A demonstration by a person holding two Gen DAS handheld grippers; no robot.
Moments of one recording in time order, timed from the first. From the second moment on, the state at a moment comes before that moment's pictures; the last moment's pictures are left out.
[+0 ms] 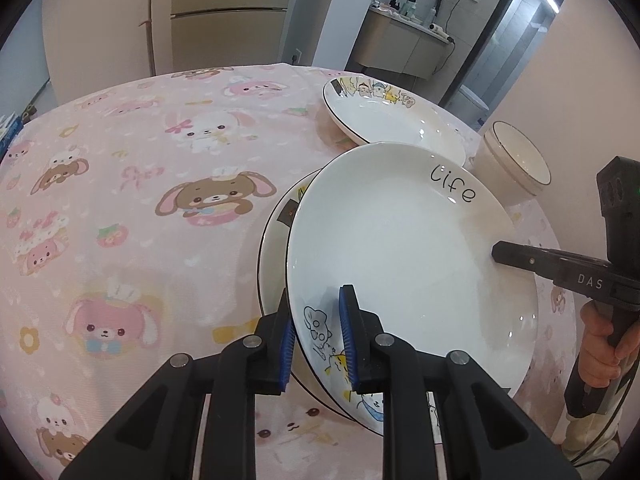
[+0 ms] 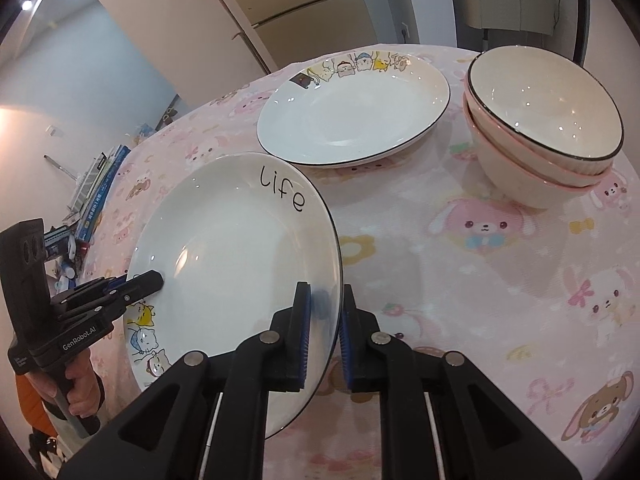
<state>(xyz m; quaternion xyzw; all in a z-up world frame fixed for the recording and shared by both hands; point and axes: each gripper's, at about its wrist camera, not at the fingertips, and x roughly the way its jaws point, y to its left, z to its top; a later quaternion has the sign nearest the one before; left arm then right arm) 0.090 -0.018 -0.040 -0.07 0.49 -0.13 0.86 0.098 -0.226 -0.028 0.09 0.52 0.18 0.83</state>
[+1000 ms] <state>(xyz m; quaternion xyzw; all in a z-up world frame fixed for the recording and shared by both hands) 0.087 -0.031 -0.044 -0.01 0.48 -0.13 0.87 0.095 -0.239 -0.030 0.10 0.49 0.17 0.85</state>
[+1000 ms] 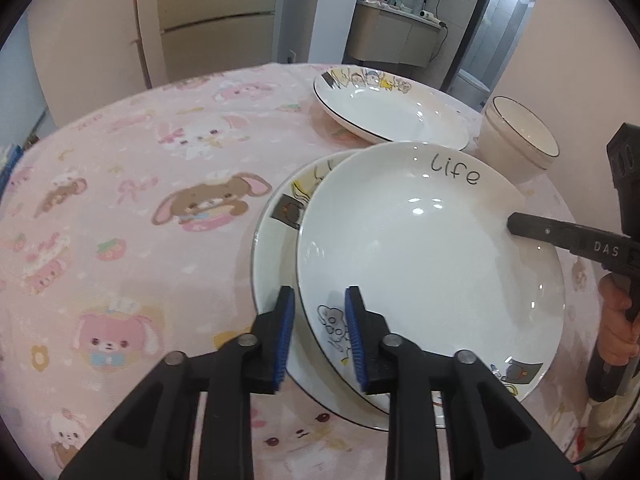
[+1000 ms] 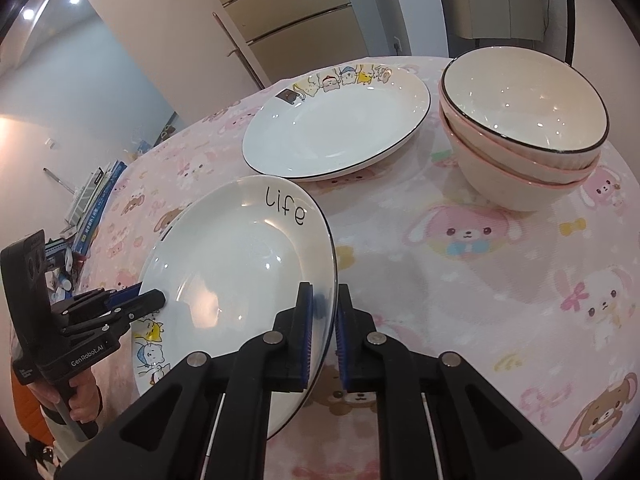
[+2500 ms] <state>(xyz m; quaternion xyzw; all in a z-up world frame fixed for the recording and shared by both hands) 0.095 0.000 -0.053 -0.03 0.47 -0.06 0.88 0.090 -0.210 -0.035 0.03 0.48 0.16 0.86</state>
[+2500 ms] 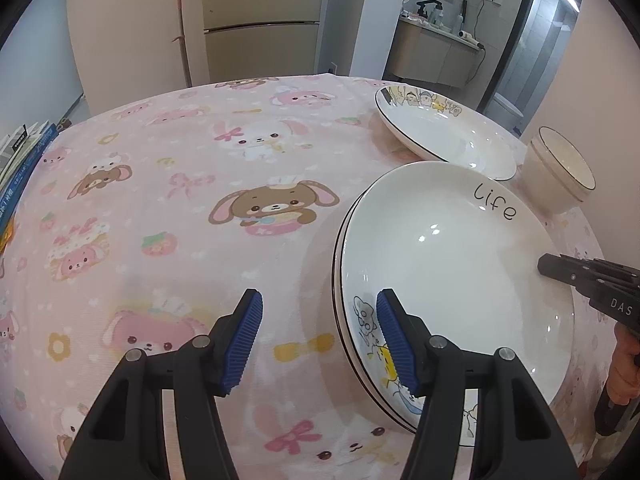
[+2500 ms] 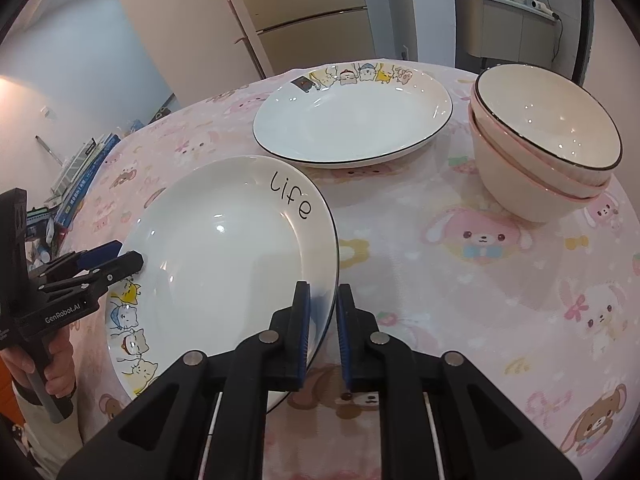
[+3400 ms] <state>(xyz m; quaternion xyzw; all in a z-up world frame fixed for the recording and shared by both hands) 0.074 -0.013 -0.022 0.00 0.40 -0.07 0.91 0.073 -0.202 -0.011 -0.05 0.45 0.16 0.88</state>
